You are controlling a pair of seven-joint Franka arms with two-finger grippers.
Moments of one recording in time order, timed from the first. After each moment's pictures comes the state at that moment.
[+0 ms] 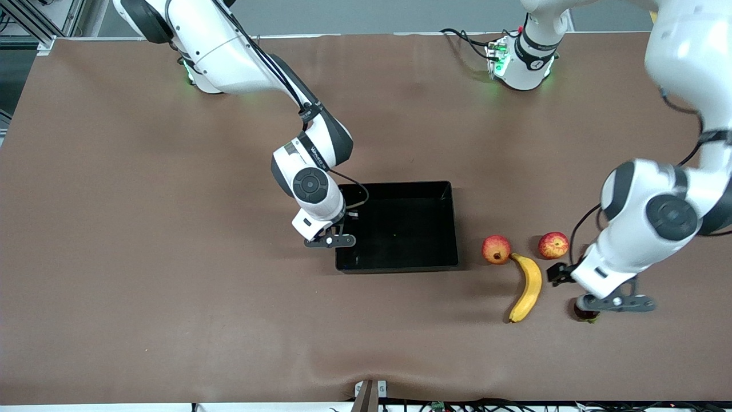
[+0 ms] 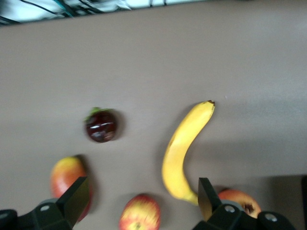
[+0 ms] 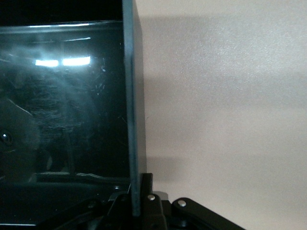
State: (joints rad) left arm 0.23 0.55 -0.45 -1.45 0.41 2.07 -0.26; right arm 0.63 0.77 0.02 -1.48 0.12 2.21 0.55
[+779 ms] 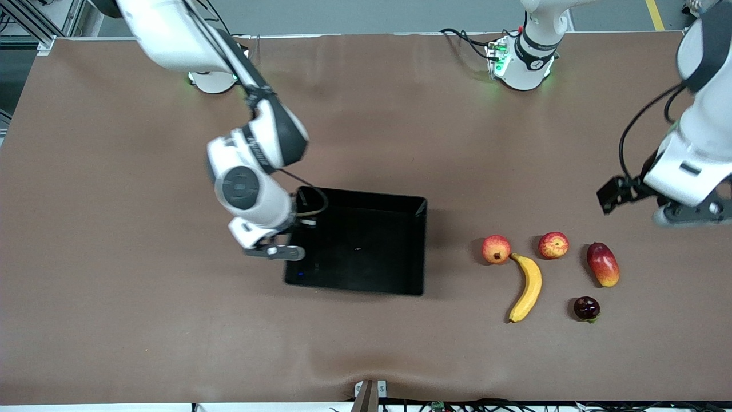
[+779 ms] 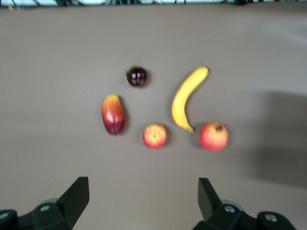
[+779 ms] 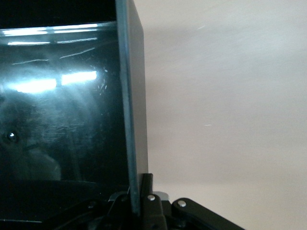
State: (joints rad) left arm 0.25 0.16 -0.45 -1.45 0.20 1.65 -0.26; right arm 0.44 0.55 -0.01 -1.46 0.11 1.93 0.51
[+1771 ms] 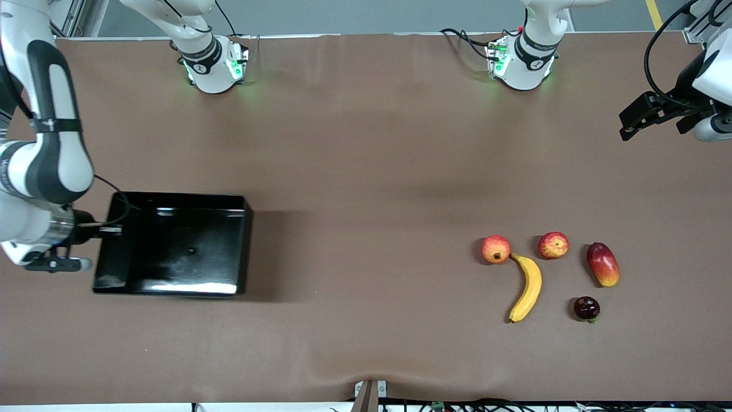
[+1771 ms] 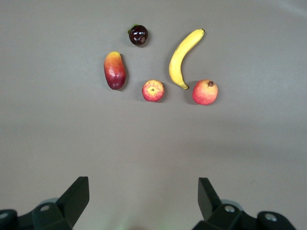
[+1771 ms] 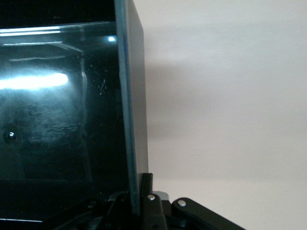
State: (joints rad) left arm 0.00 -0.02 -0.14 -1.48 0.06 1.47 -0.22; right arm -0.19 0.44 -0.01 -1.66 0.03 1.95 -0.19
